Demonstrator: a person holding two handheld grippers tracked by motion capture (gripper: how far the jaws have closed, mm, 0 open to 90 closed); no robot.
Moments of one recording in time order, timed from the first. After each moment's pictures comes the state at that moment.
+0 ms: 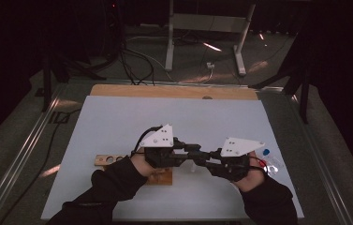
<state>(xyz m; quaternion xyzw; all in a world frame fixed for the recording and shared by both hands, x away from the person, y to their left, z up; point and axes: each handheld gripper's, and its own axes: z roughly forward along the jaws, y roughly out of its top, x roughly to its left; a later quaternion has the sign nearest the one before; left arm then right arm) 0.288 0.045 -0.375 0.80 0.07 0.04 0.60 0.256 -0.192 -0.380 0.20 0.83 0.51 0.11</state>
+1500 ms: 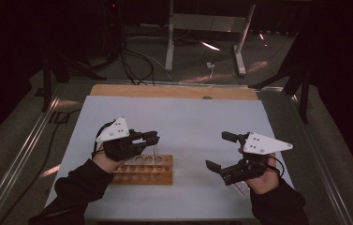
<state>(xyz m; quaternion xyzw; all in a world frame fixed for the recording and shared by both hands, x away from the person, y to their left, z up) 0.298 0.142 -0.393 0.79 0.20 0.12 0.57 0.248 -0.224 -0.359 0.23 0.78 0.56 0.16</state>
